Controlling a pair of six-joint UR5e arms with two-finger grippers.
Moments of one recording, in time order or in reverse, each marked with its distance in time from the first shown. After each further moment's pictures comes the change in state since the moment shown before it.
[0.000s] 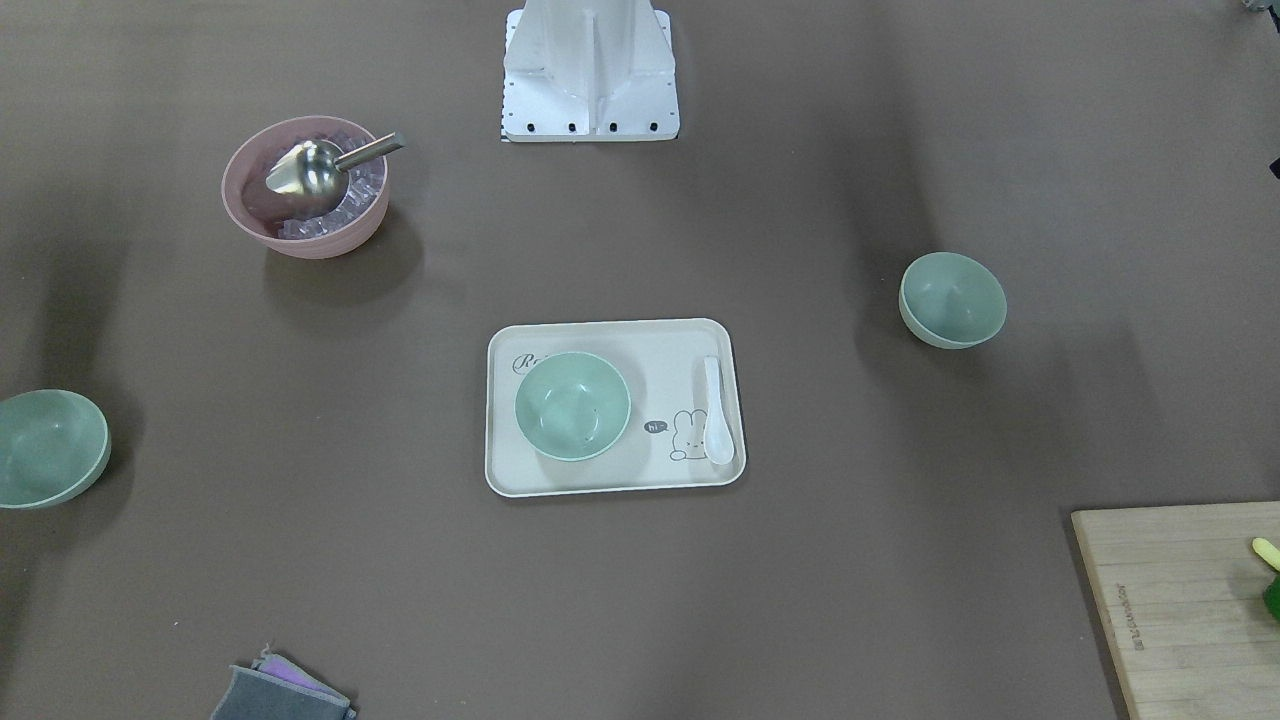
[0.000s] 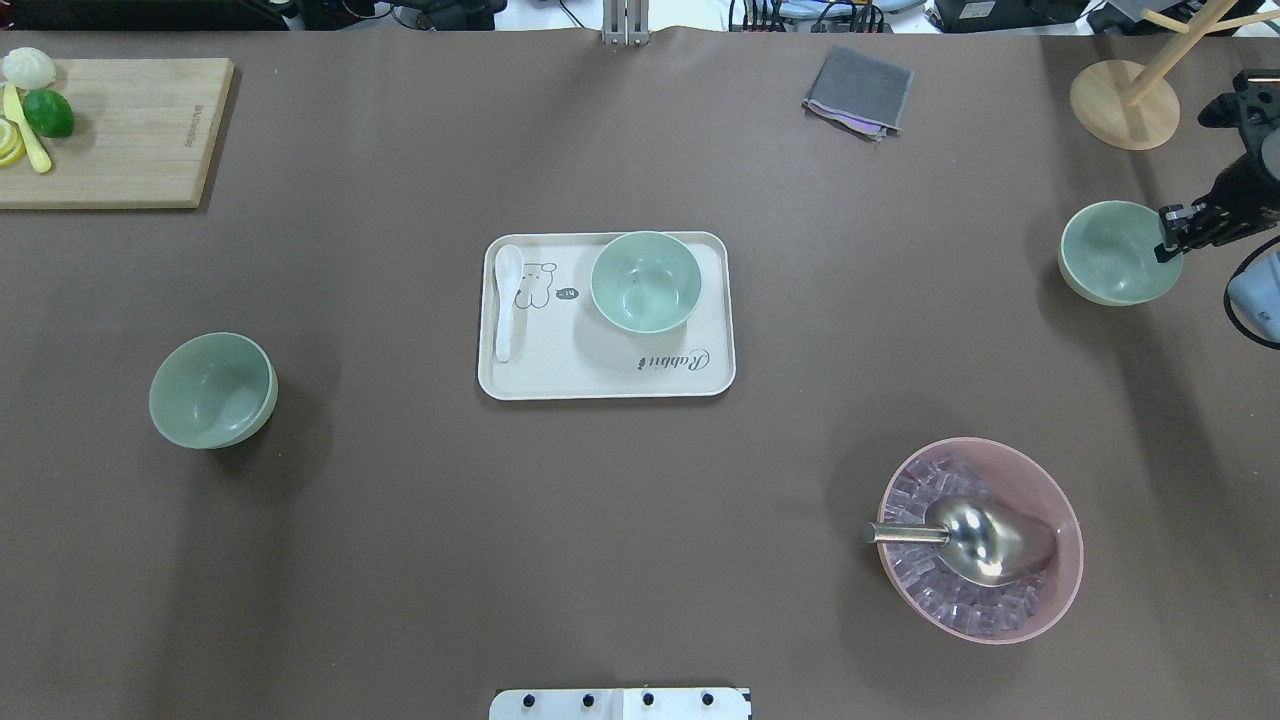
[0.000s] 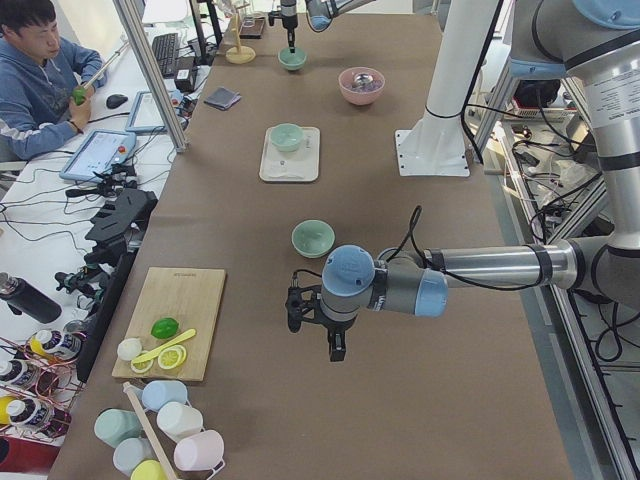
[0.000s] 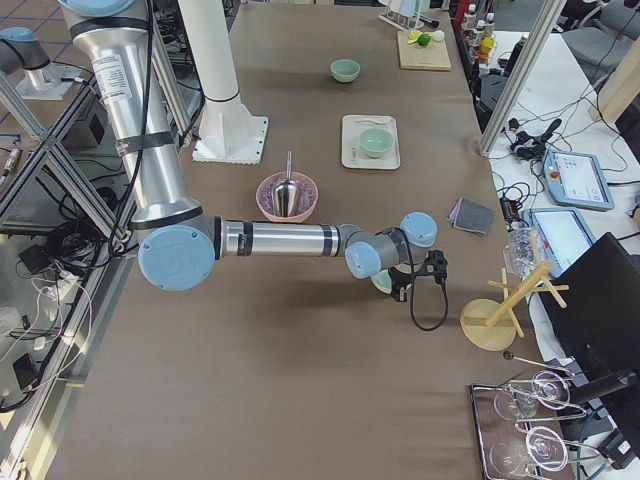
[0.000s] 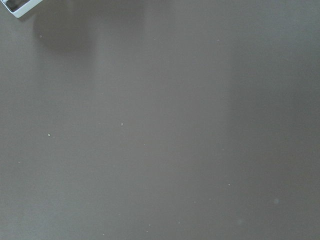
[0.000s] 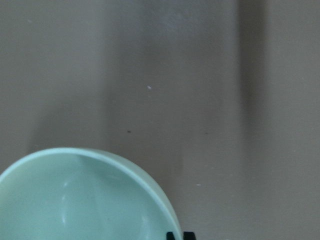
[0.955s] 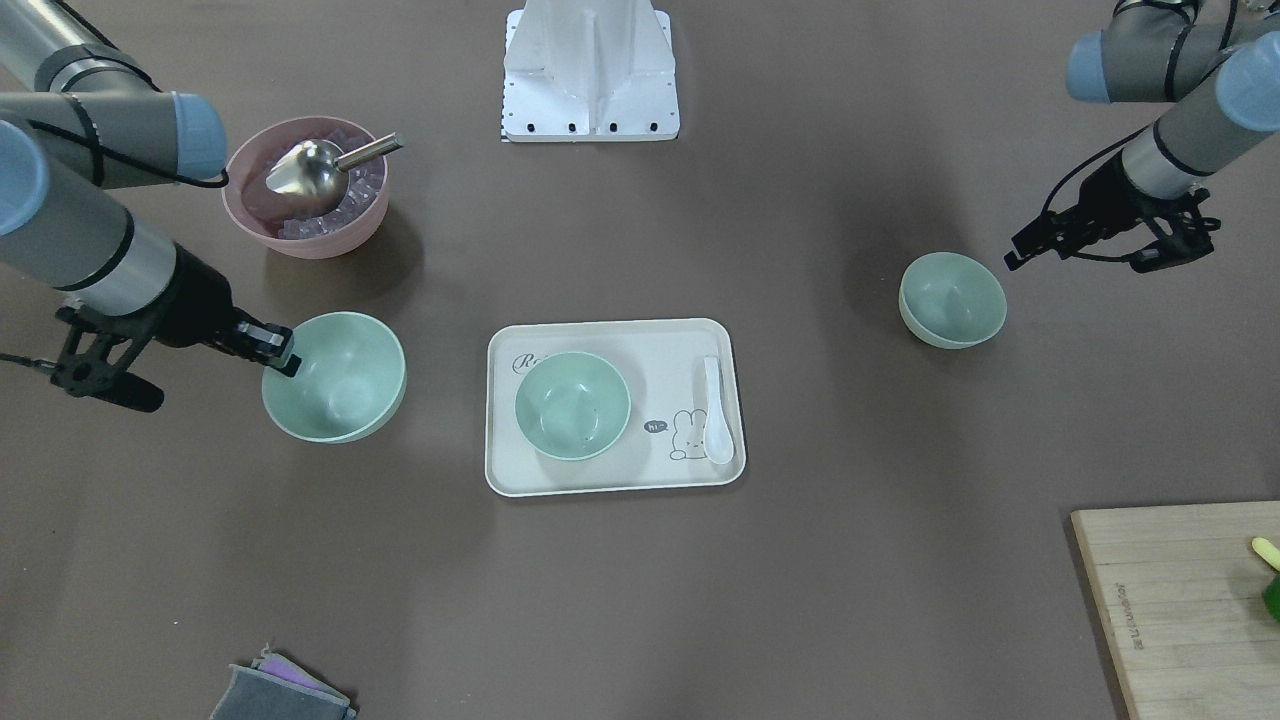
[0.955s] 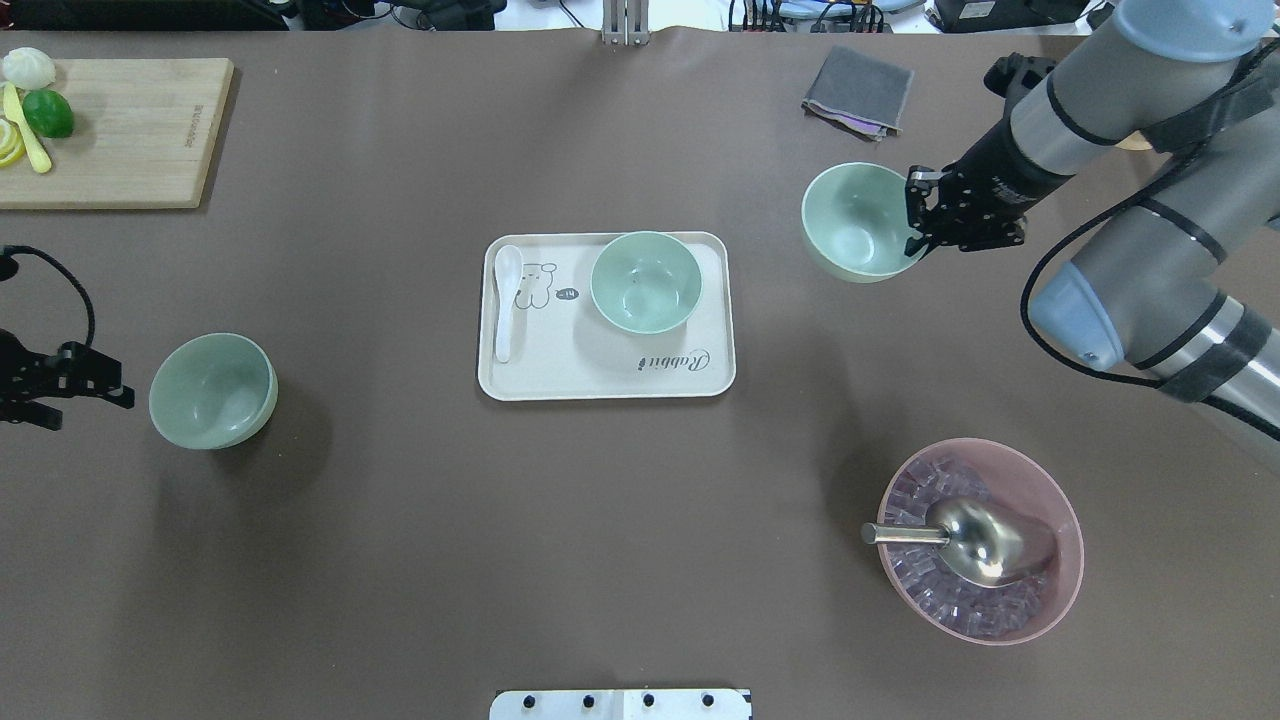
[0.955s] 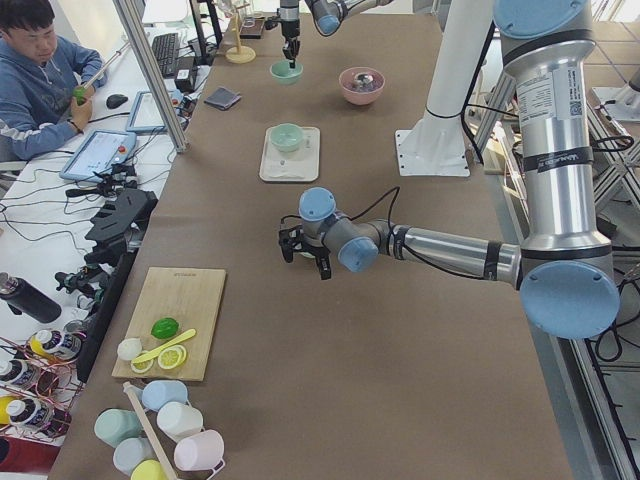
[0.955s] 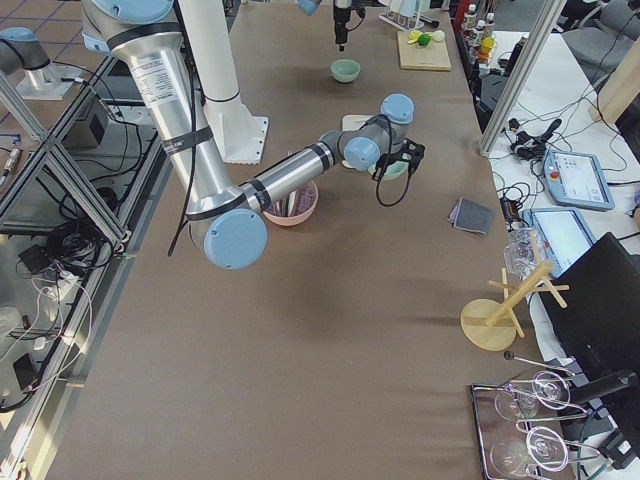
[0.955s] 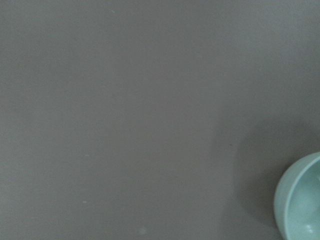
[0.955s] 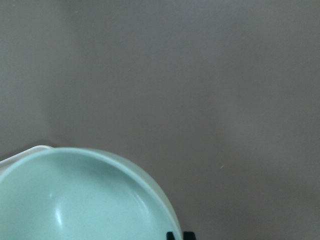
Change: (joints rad) left arm 0.580 -0.214 0.052 -0.311 0.121 -0.841; right arm -0.288 0.178 0.387 -0.160 0.011 0.826
